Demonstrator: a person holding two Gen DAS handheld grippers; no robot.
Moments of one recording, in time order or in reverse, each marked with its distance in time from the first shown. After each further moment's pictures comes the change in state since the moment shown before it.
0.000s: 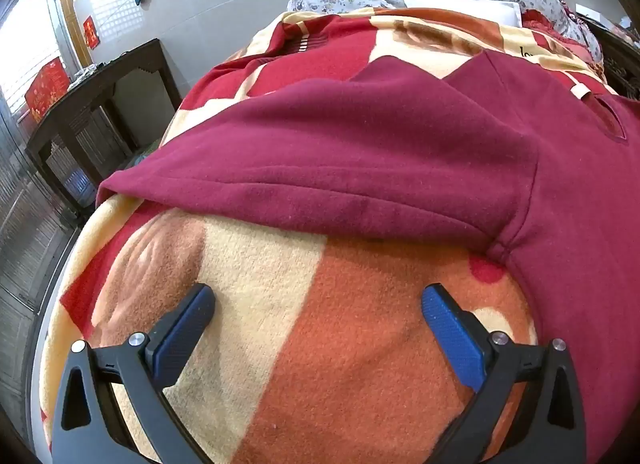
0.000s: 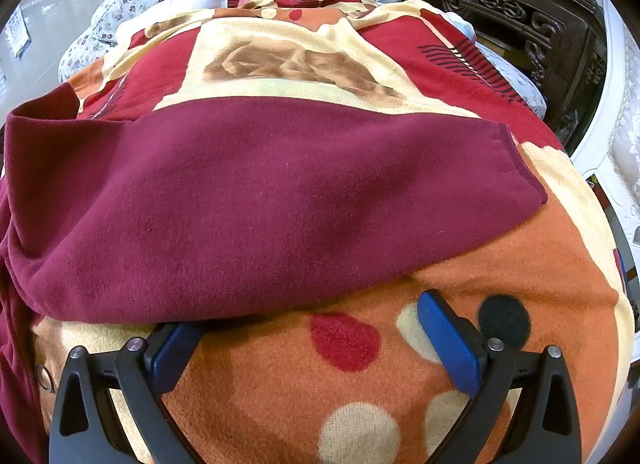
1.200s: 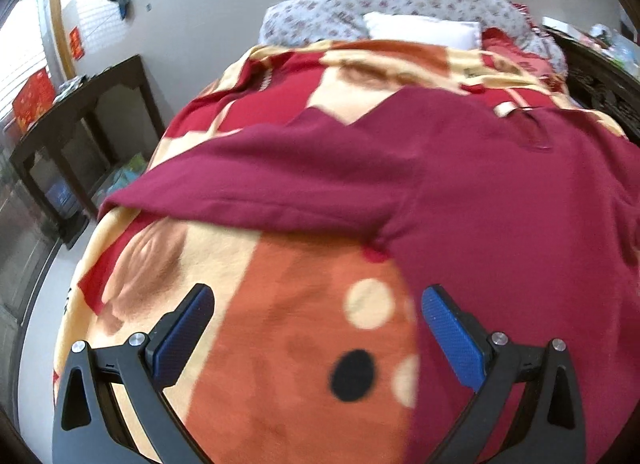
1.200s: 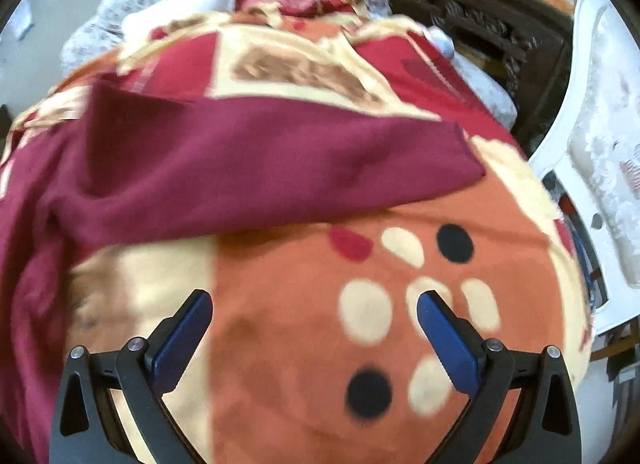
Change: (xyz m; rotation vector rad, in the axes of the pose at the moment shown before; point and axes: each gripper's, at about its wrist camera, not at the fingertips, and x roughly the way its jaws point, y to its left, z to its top) left arm -0.079 -0.036 -0.009 0.037 -0.067 -0.101; right arm -0.087 0.028 -0.036 -0.042 -0.023 -0.074
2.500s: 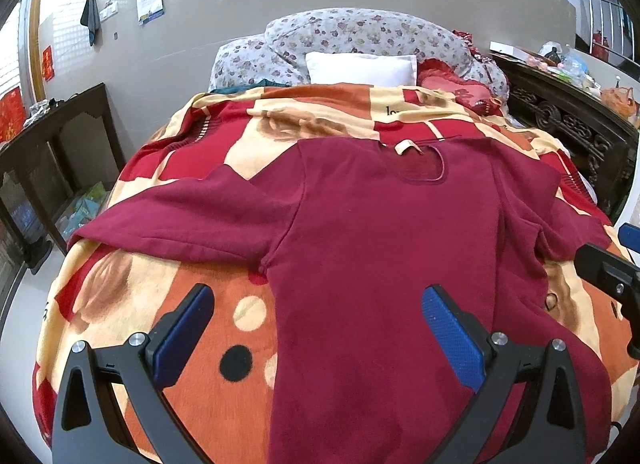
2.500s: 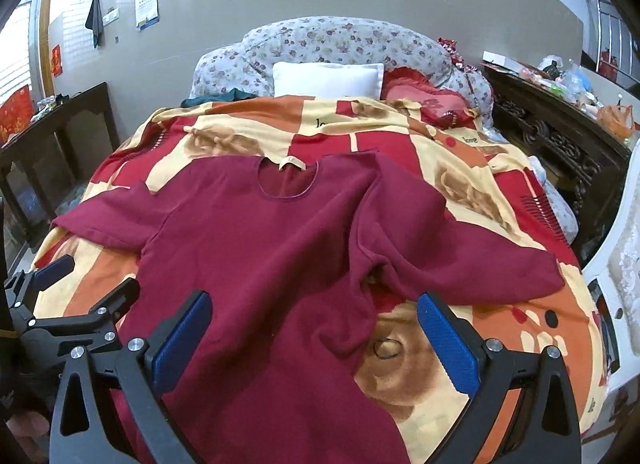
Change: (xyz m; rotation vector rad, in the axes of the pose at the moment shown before) left arm -0.059 -0.058 0.010 0.023 -0.097 -0.154; right arm -0.111 0.206 -0.010 -0.221 -0.249 0.194
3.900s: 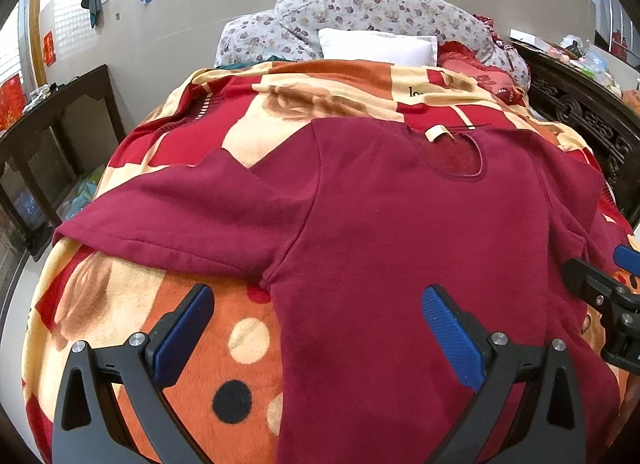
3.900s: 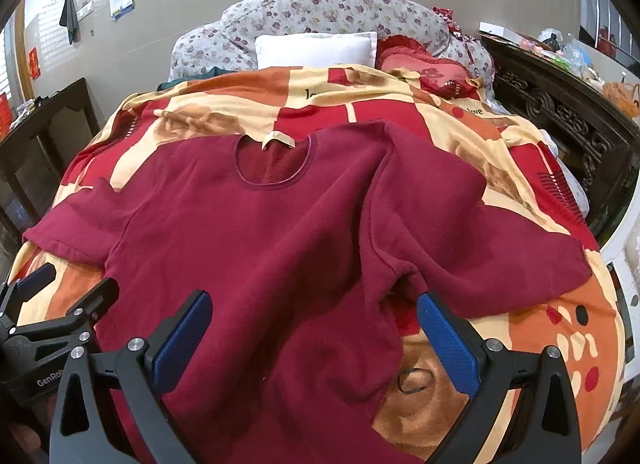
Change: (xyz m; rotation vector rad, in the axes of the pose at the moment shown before) left arm 0.055 0.012 0.015 -0.023 0.071 0.027; right arm 0.071 0.000 0.012 0.055 0.083 -0.021
